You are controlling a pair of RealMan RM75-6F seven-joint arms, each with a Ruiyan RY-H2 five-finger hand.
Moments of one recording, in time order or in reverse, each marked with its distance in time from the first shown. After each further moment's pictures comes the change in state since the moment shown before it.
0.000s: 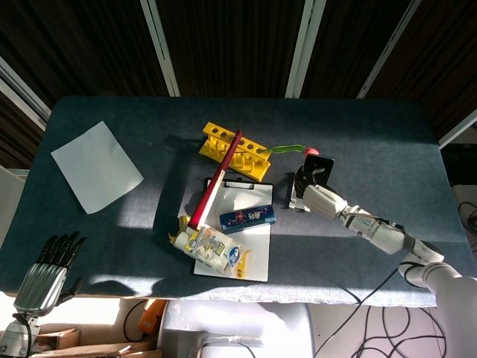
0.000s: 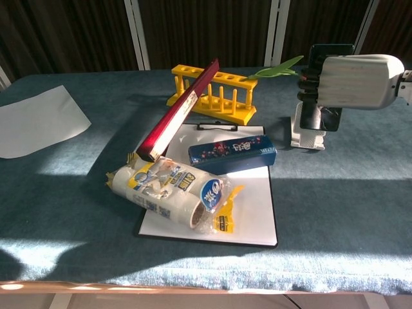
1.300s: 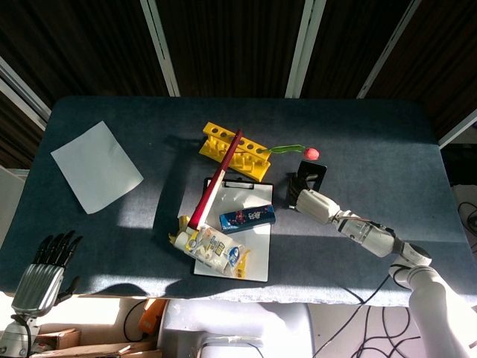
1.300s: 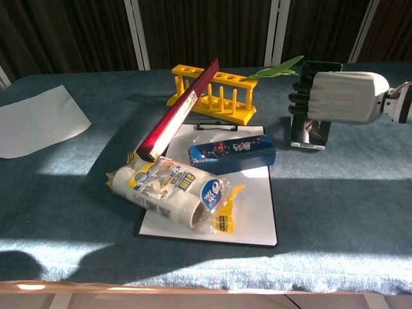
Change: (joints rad) left arm 0.012 -0.008 -0.006 -0.003 -0.011 0.013 0.012; right arm 0.000 -0.143 -0.067 0.206 0.024 0.057 0.144
